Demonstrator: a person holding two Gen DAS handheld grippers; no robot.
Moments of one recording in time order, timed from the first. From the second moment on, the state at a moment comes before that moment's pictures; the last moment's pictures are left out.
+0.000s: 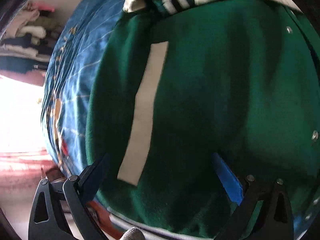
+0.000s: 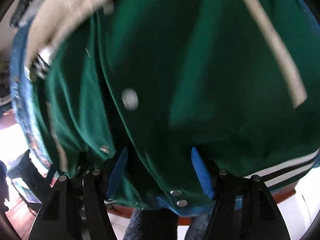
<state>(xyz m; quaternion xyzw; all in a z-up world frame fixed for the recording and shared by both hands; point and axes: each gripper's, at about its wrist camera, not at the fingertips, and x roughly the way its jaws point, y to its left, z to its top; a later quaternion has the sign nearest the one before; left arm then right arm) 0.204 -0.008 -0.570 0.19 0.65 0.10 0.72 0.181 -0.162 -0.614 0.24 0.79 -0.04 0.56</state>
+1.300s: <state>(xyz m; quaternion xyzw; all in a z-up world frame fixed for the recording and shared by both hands) 0.444 -0.011 -0.451 0.08 0.56 0.11 0.82 0.310 -0.245 -0.510 0.39 0.65 0.07 0.64</state>
